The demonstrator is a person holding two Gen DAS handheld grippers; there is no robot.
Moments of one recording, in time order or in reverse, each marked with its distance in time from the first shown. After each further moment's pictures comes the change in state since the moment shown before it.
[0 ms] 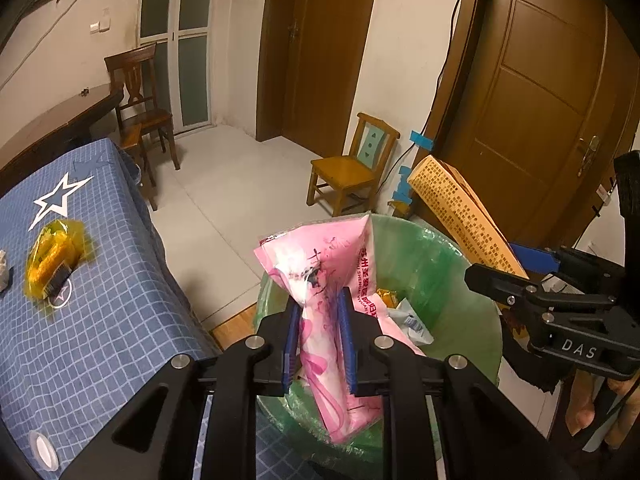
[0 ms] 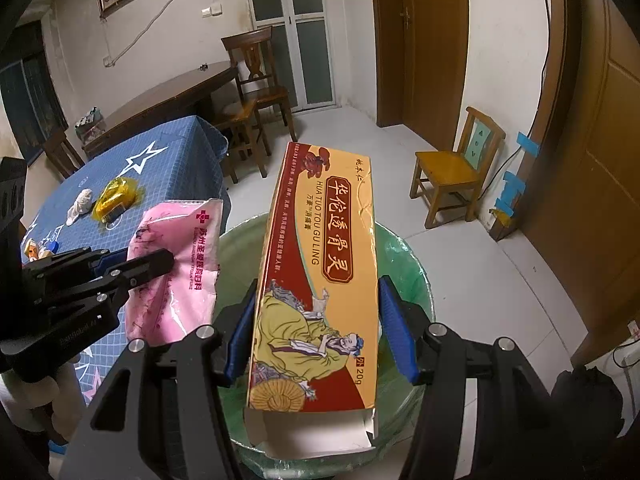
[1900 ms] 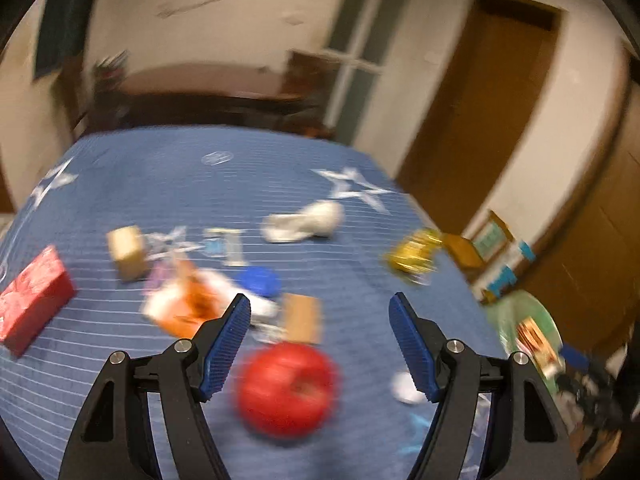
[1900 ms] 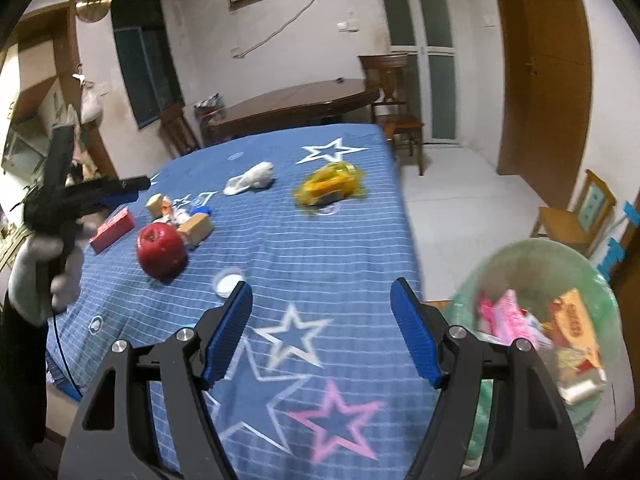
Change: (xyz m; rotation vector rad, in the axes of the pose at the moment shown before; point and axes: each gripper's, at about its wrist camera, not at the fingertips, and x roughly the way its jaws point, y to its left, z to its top) left arm -0.275 0.357 -0.121 -0.494 -0.139 0.283; right arm -0.040 0.209 -0.037 -0.233 -0.100 0.357
